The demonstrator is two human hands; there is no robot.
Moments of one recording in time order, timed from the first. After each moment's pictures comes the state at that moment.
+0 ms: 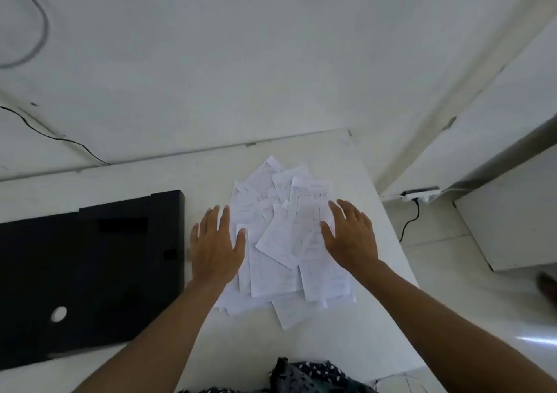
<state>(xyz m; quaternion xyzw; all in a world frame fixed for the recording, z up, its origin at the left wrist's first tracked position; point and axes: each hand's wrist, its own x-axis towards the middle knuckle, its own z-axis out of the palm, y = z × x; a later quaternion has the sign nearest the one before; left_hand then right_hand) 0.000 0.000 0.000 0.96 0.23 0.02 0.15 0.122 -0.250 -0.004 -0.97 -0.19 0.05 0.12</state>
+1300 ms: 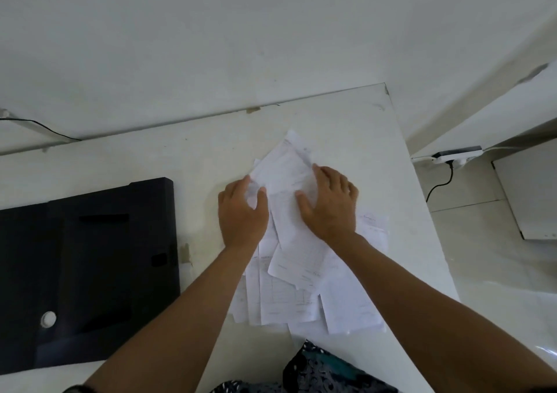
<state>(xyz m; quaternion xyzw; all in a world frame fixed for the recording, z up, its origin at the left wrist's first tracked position) 0.102 -0.009 -0.044 0.86 0.37 0.05 0.35 0.179 -0.163 -0.068 -0.97 -0.16 0.06 0.20</state>
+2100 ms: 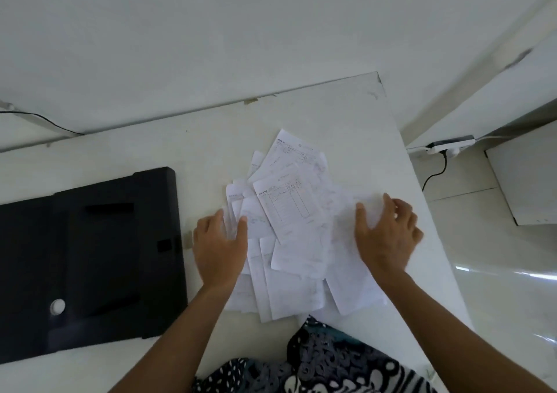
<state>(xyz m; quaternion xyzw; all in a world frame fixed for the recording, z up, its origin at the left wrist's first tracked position) 0.009 -0.009 -0.037 0.86 0.43 0.01 0.28 0.117 -0.258 -0.049 -0.98 0.10 0.06 0.17</state>
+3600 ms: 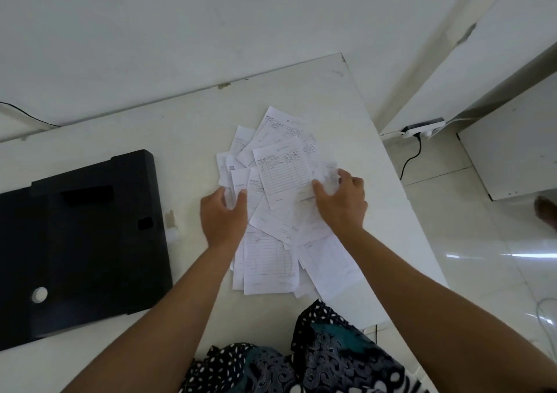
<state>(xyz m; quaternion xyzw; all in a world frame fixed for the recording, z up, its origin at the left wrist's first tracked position) 0.024 -0.047 -0.029 0.80 0.44 0.01 0.40 0.107 -0.241 -0.040 -0.93 0.11 0.17 0.30</state>
